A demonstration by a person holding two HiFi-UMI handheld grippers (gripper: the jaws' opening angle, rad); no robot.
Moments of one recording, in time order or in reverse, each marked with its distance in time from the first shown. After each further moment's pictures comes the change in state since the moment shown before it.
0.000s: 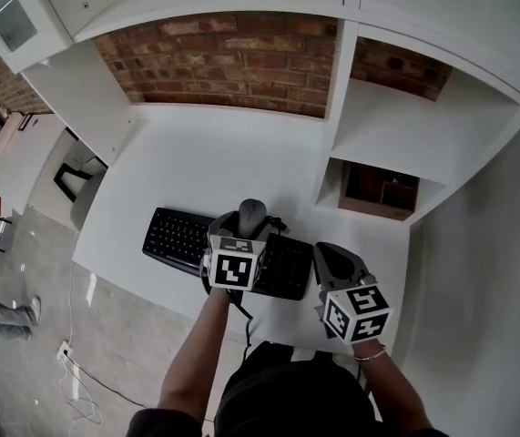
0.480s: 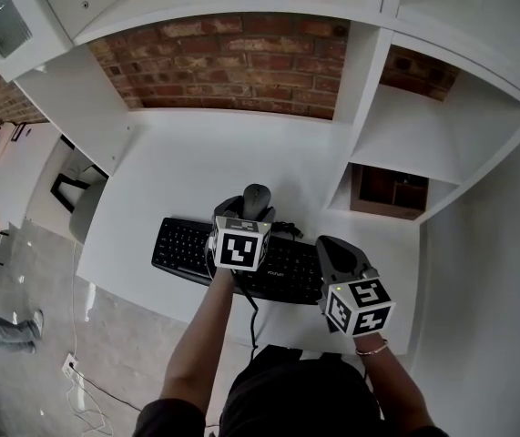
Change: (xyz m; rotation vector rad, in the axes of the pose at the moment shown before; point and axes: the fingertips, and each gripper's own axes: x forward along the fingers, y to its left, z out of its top) left arm 0.031 0.041 0.028 0.029 -0.021 -0.055; right arm 0.038 0.016 0.012 0.001 -0.014 -0.061
